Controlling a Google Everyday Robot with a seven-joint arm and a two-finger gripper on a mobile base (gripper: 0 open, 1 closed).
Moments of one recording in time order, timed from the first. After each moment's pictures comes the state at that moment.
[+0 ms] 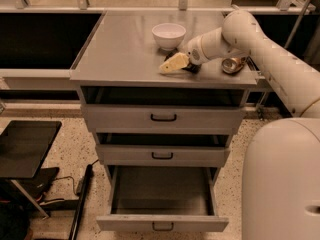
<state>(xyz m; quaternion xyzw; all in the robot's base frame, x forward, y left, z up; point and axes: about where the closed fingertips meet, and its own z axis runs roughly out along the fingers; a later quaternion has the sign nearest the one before) 0.811 -0.076 0.834 -0.40 0.78 0.19 0.43</state>
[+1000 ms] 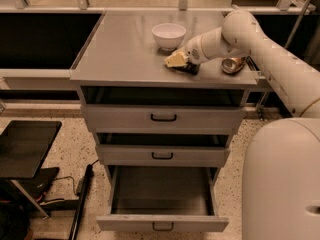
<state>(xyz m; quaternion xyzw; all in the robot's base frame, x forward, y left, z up) 0.811 -0.075 0.834 -0.40 0.78 0.19 0.43</state>
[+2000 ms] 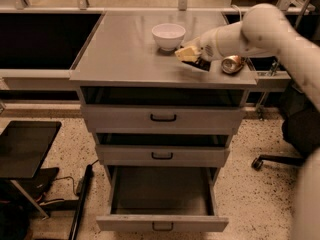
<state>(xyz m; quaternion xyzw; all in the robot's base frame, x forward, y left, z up) 0.769 -0.097 0.886 -0.40 0.76 0.19 0.48</state>
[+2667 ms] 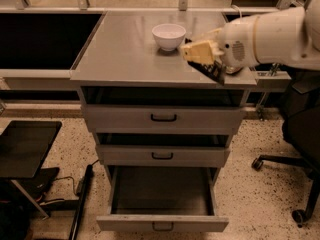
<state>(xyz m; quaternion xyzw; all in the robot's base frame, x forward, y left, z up) 0.579 -0.081 0.993 -0.38 0.74 0.23 0.50</state>
